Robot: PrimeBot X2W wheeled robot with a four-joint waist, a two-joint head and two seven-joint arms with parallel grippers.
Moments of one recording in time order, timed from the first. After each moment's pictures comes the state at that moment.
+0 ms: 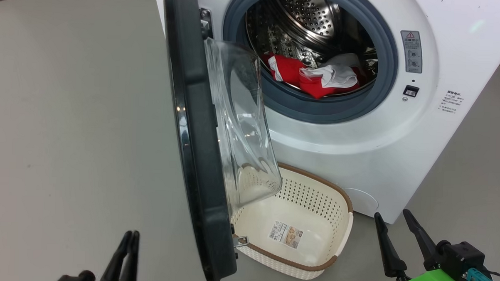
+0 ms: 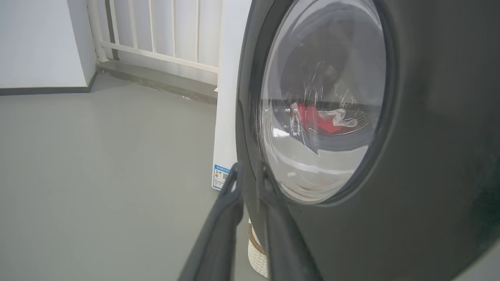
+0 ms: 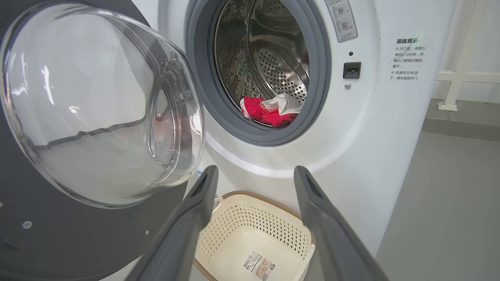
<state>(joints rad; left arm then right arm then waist) 0.04 0.04 -0.03 0.21 -0.28 -0.11 -0.25 0.02 -0.08 0.05 0.27 0.35 0.12 -0.25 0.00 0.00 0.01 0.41</state>
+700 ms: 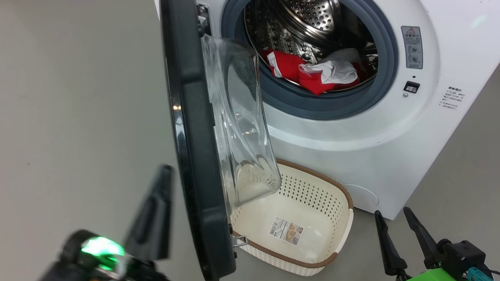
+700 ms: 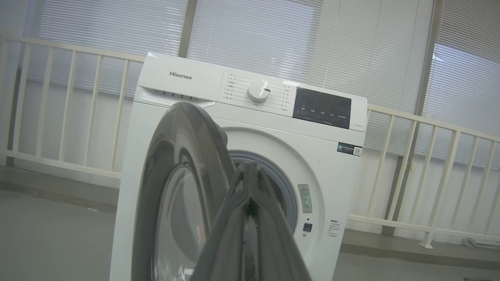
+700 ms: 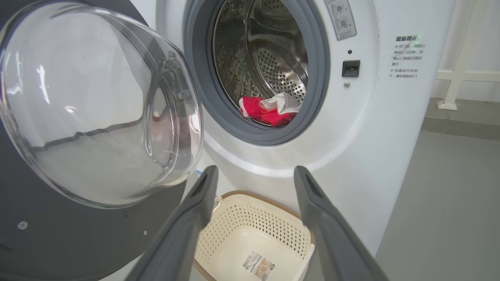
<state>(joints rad) -0.03 0.04 -0.16 -0.29 -0.38 -0.11 -0.26 0.02 -0.08 0.05 0.26 0.34 0.12 -0.25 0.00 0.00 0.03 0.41</state>
